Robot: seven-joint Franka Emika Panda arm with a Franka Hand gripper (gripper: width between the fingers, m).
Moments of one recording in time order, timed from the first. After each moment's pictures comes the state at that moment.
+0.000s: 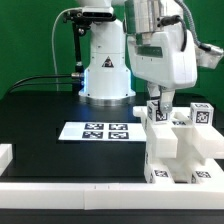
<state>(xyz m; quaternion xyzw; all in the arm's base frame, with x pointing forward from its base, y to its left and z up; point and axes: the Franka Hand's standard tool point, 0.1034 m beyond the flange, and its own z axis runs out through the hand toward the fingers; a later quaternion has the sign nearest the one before) 0.552 0.058 0.121 -0.77 0.64 0.00 0.07</state>
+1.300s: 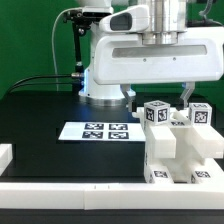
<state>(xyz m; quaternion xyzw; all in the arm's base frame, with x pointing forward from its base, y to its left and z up) 0.552 0.052 0.119 -1.00 0.00 -0.05 0.02</state>
